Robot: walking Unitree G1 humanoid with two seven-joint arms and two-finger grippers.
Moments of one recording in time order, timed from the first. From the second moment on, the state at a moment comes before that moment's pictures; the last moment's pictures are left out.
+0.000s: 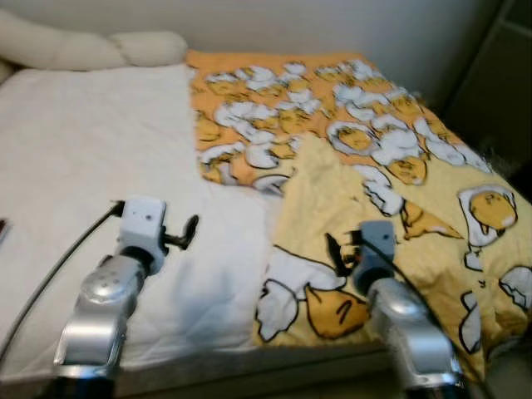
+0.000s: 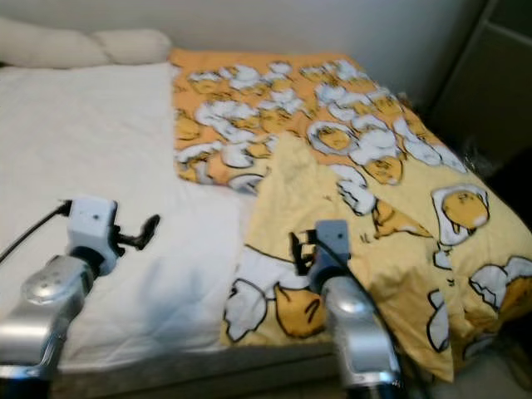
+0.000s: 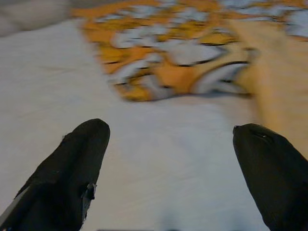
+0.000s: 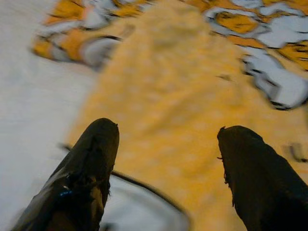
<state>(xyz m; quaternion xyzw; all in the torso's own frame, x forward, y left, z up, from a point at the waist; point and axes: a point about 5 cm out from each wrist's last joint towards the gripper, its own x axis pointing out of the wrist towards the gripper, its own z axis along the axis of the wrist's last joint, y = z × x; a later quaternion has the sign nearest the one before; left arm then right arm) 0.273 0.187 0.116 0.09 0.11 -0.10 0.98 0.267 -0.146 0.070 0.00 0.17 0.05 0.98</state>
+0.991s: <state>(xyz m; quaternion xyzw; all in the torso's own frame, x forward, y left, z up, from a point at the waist) 0.253 0.190 0.120 0.17 0.16 -0.26 0.94 0.308 -0.102 0.059 0.00 0.26 0.22 0.94</state>
